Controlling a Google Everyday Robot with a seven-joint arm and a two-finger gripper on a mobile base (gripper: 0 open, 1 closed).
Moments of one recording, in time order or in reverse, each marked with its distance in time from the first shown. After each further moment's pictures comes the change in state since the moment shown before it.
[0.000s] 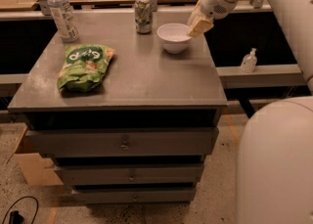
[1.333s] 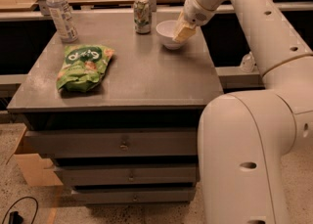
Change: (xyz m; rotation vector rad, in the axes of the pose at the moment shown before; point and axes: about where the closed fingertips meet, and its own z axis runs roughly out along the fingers) arm -0.018 -0.010 0.065 -0.093 -0.020 -0.028
